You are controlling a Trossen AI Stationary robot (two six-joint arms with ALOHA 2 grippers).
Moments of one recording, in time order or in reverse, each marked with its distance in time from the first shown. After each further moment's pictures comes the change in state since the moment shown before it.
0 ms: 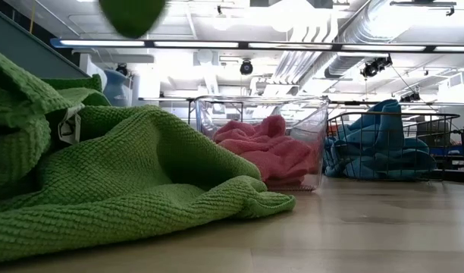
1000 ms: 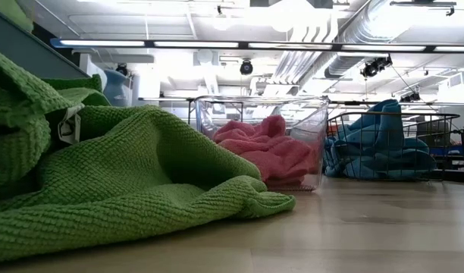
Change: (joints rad) left arm -0.429 0.438 0.011 -0.498 0.331 -0.512; right arm 0.000 0.030 0.000 -0.073 0.042 0.058
